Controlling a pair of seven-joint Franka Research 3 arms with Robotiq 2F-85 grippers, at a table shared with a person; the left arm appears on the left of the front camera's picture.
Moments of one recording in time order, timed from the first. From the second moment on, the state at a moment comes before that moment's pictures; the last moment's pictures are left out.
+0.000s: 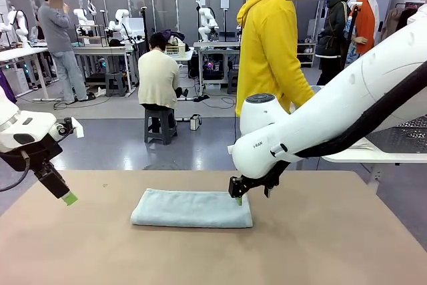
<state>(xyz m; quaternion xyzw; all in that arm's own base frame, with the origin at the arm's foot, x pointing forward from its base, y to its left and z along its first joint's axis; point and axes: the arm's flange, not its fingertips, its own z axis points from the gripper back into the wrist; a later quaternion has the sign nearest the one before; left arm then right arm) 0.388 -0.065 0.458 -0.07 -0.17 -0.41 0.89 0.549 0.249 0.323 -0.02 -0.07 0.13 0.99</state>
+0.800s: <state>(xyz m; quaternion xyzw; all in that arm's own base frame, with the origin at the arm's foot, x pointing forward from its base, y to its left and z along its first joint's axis) 0.388 -0.065 0.458 -0.07 -0.17 -0.41 0.89 0.569 0.251 0.288 0.01 -0.04 0.04 1.00</state>
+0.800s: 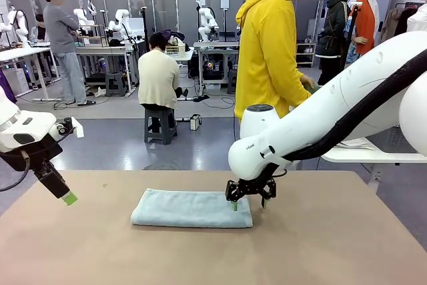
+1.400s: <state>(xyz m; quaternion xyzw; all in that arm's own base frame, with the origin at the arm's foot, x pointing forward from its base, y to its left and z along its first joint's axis) 0.388 -0.065 0.459 -0.07 -0.17 -0.41 0.89 0.578 0.249 0.292 0.02 -0.04 0.02 1.00</state>
